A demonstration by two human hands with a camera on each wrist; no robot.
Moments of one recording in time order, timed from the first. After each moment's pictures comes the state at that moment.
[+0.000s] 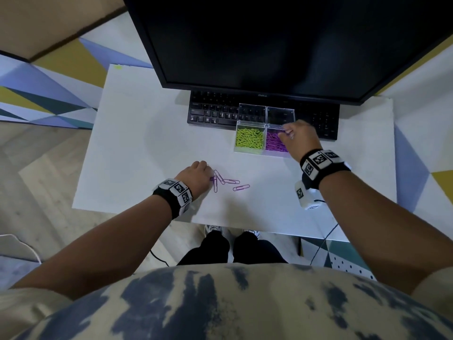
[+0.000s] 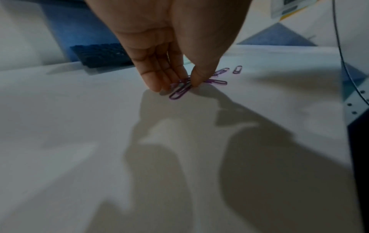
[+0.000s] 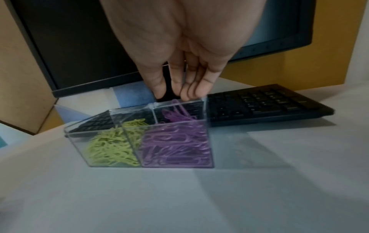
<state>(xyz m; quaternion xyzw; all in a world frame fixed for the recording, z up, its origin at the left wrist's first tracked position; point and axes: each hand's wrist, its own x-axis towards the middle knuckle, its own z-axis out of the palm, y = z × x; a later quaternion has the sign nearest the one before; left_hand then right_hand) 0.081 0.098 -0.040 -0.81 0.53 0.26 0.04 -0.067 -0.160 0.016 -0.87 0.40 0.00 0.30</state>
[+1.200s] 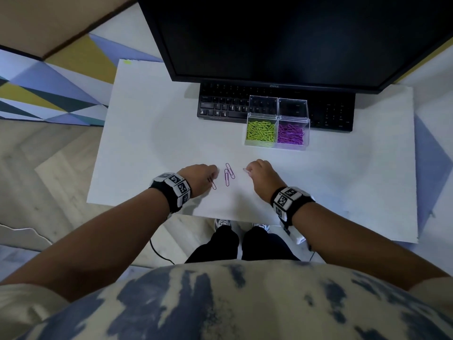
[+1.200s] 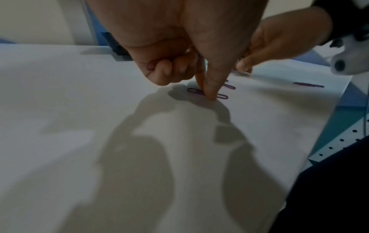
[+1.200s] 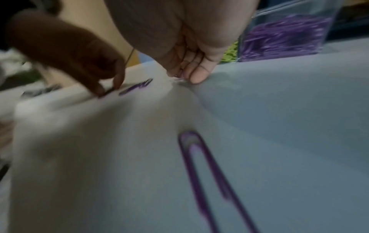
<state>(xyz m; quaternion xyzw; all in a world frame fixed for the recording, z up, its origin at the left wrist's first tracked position) 0.100 0.120 -0.025 -0.78 0.49 0.39 0.01 -0.073 -0.034 -0.056 -0.92 0.23 0.09 0.31</state>
